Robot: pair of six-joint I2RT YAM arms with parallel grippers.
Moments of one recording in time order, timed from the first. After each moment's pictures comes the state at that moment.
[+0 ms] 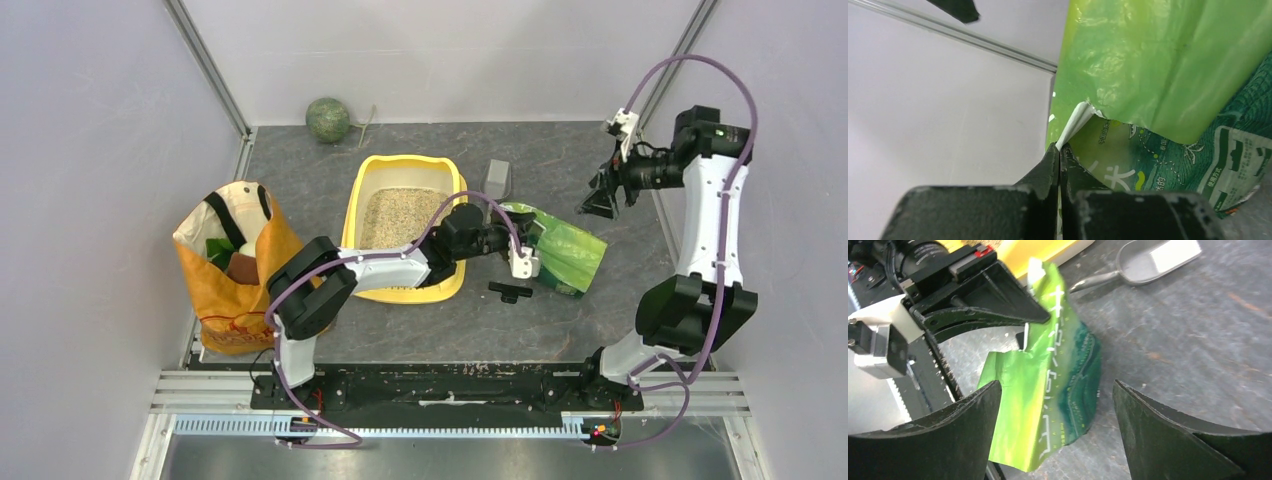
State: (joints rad) left arm -0.98 1.92 1.18 0.69 0.29 1.14; right arm -0.29 1.60 1.77 -1.54 -0.98 -1.12
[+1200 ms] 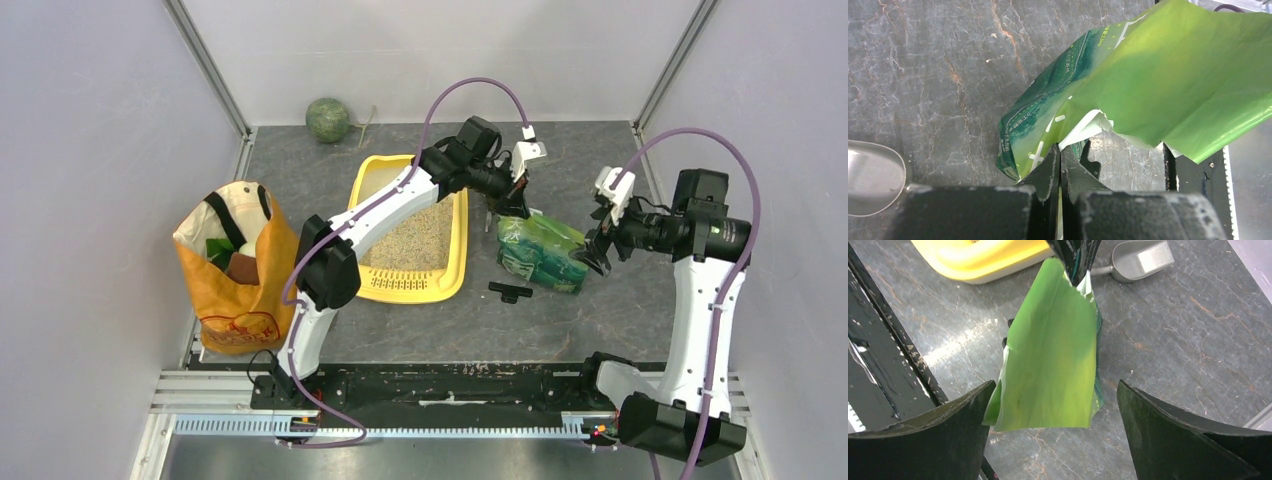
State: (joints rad) left arm -0.79 2.16 2.10 -0.59 0.74 0.24; right arm -0.30 1.07 1.37 -1.31 -0.91 -1.06
